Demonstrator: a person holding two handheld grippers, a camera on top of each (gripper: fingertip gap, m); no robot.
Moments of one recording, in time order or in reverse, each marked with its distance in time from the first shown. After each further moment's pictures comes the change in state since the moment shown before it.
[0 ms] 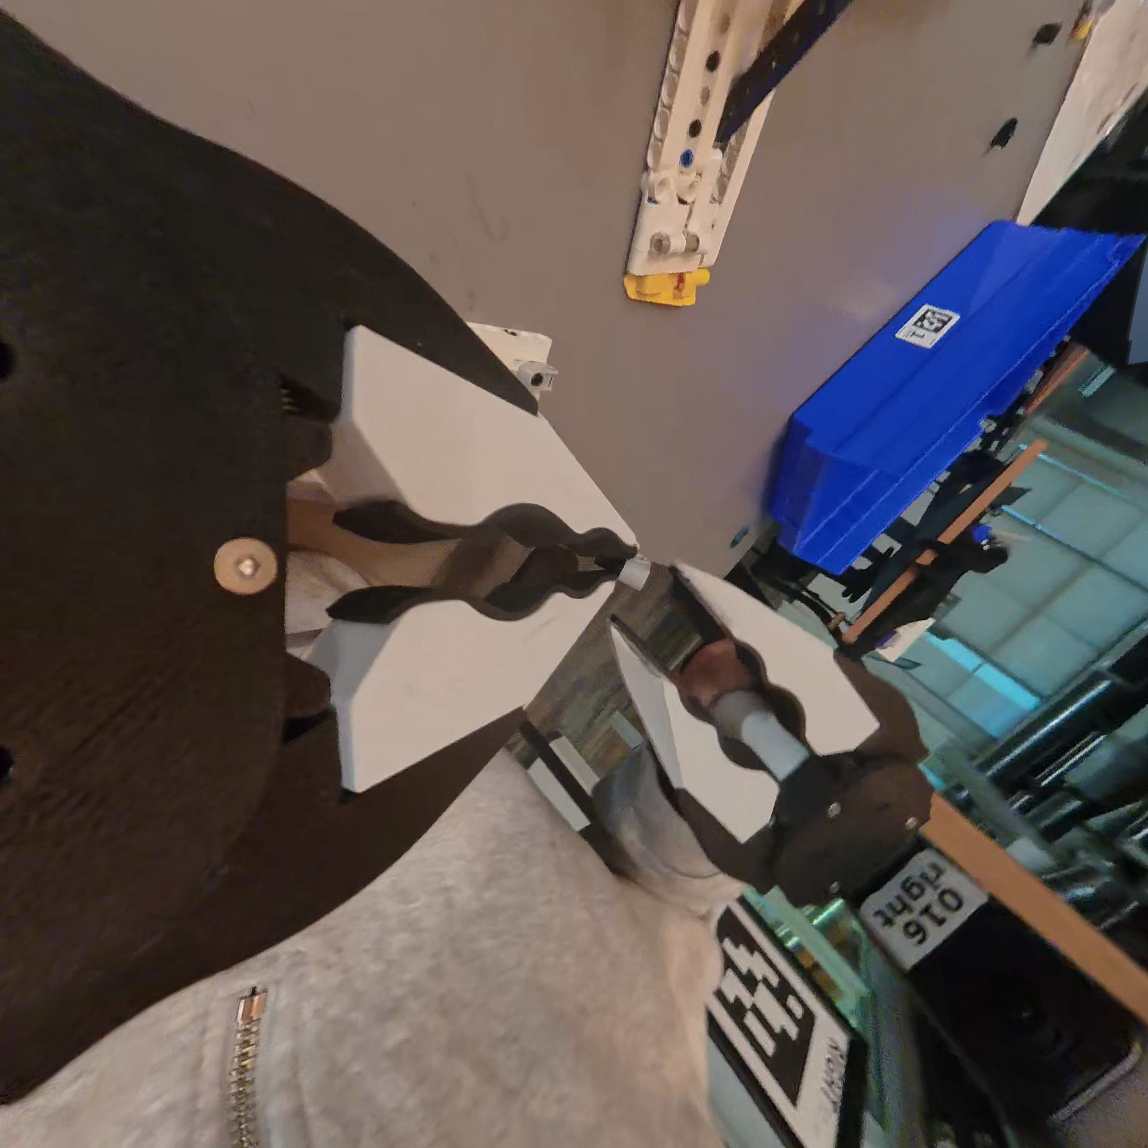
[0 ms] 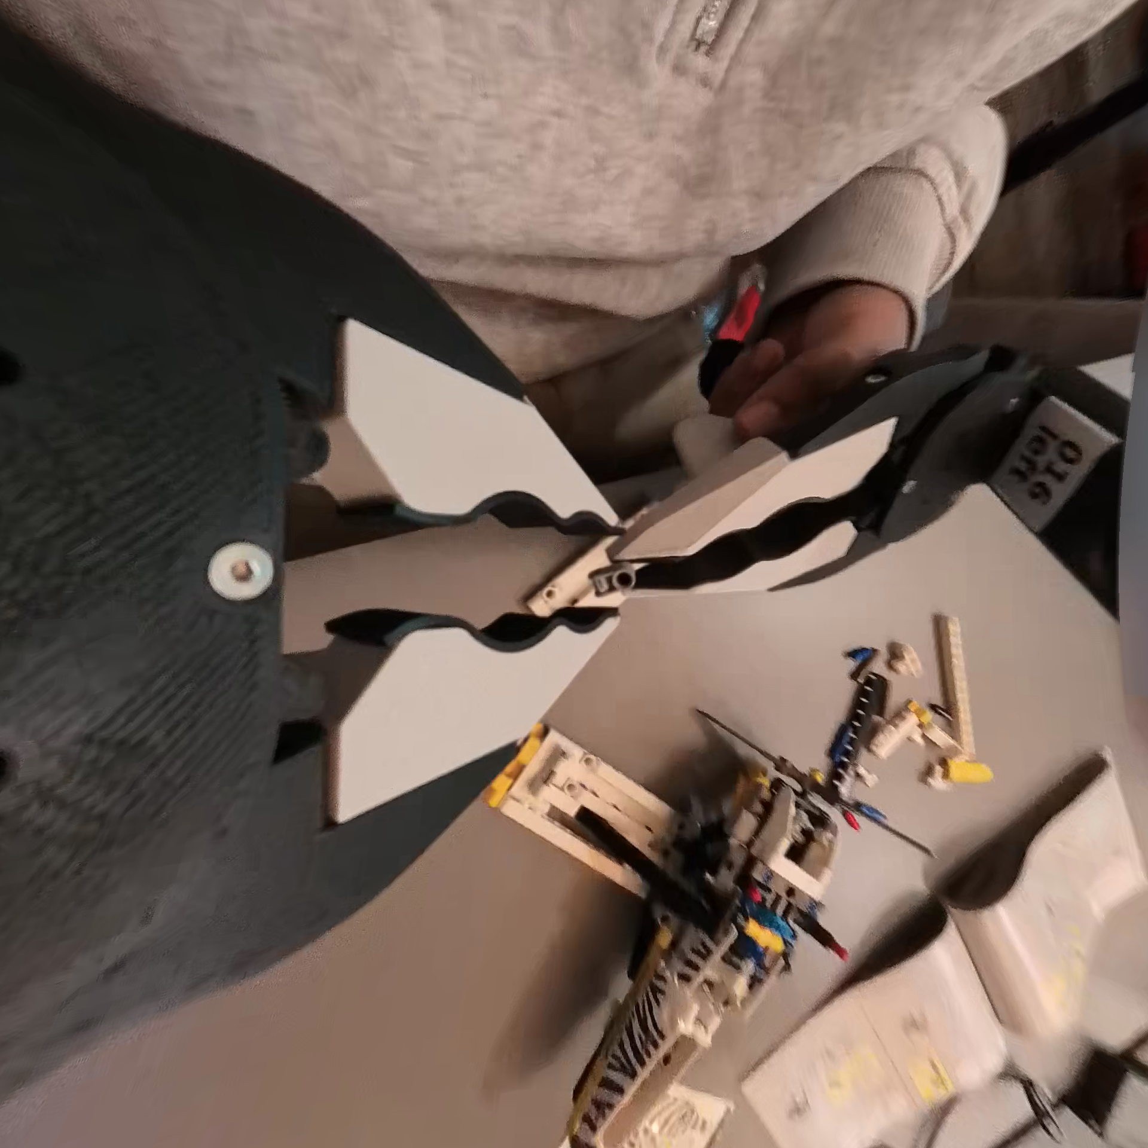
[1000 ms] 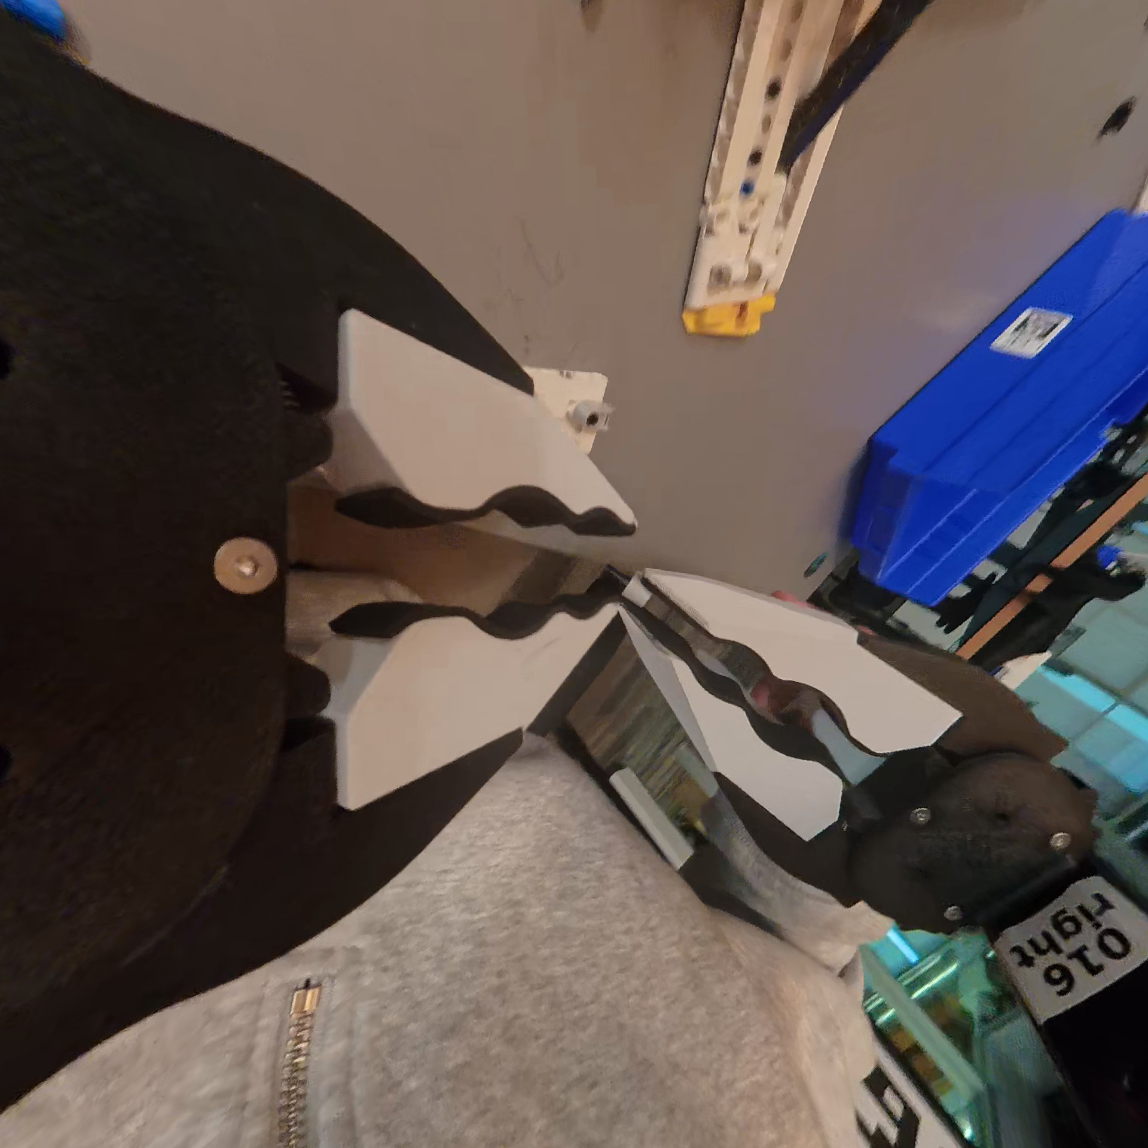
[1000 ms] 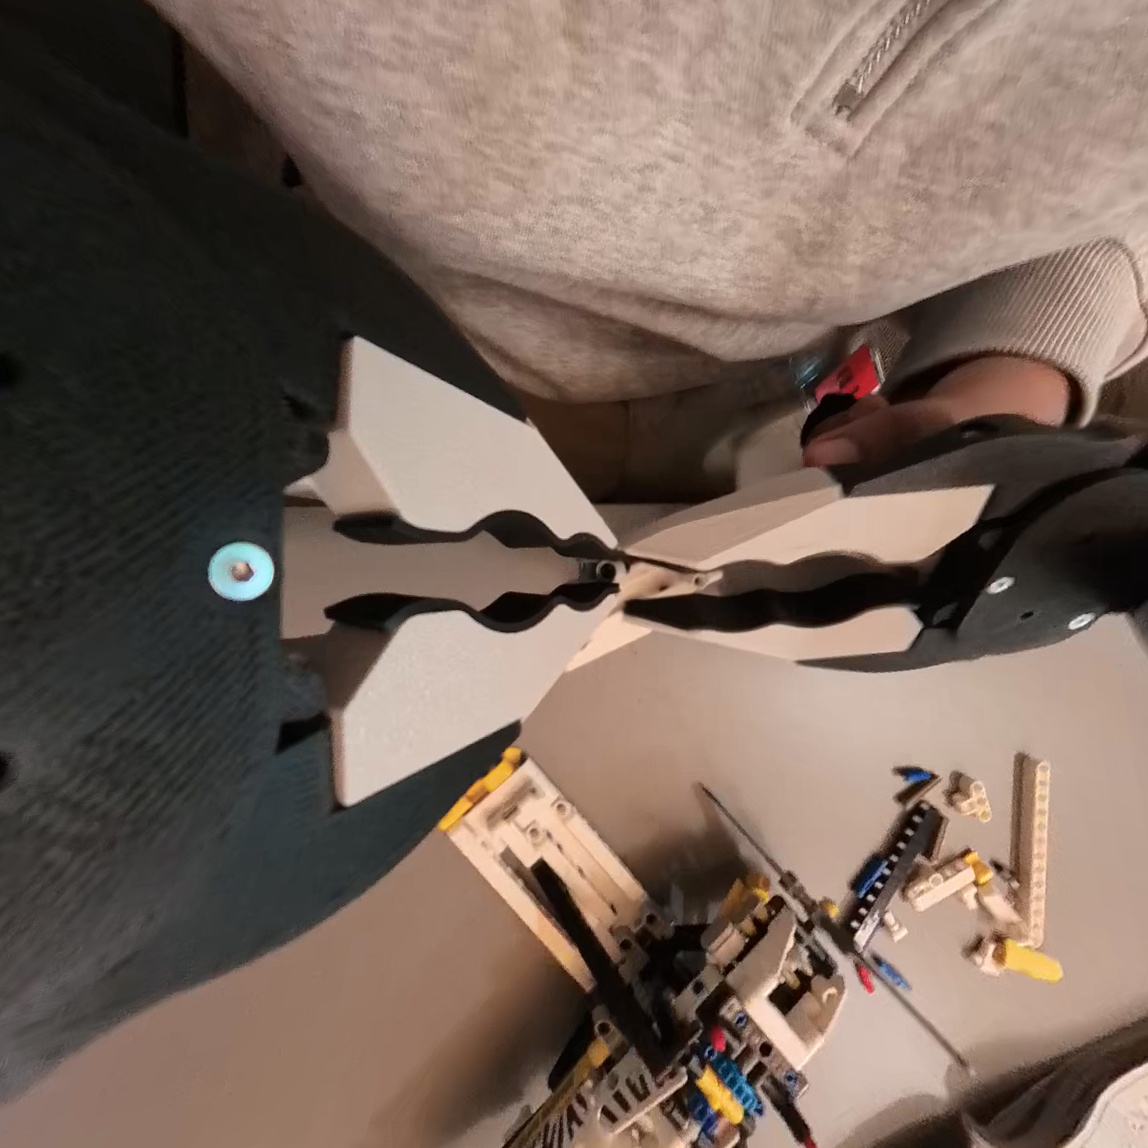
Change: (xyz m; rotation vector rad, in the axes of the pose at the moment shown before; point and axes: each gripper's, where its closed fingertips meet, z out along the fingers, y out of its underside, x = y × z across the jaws) left arm -0.014 0.018 -0.004 -0.129 -0.049 0.027; right arm -0.008 0.019 0.020 -0.114 -0.203 -0.149
